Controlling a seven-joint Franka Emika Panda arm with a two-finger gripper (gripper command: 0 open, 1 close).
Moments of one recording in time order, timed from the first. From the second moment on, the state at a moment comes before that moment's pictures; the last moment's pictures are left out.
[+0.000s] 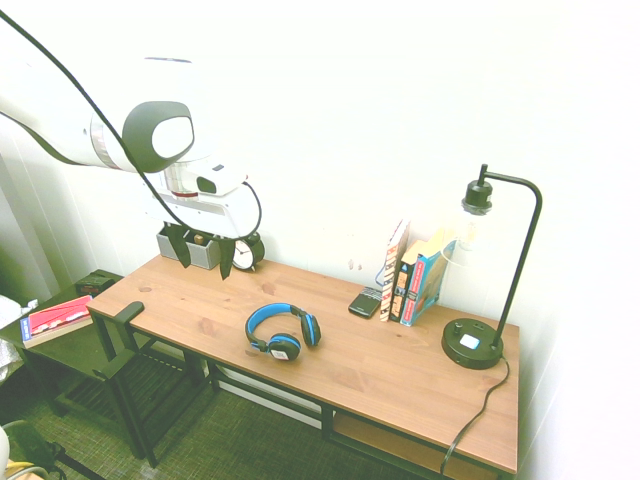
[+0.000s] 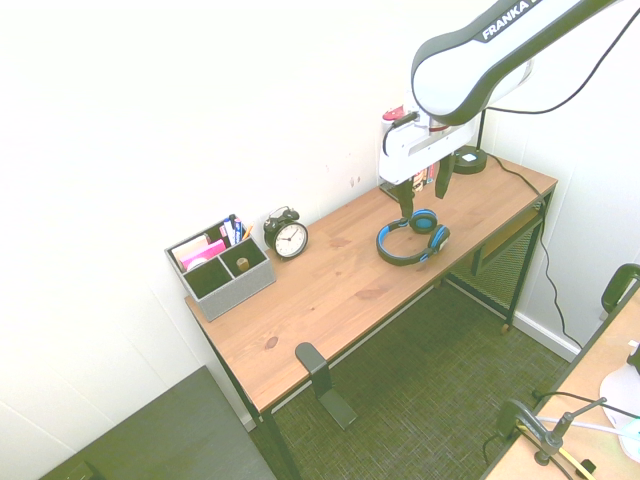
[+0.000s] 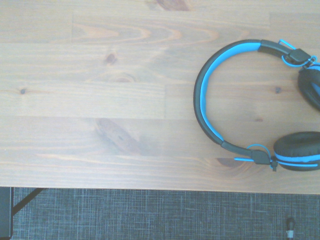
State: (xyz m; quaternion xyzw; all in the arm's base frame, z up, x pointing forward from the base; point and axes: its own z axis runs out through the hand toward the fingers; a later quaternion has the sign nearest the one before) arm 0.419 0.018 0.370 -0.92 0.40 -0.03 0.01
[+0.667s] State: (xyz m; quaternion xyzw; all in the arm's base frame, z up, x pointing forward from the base) arm 0.502 0.010 0.250 -0.90 0.43 -0.03 -0.01
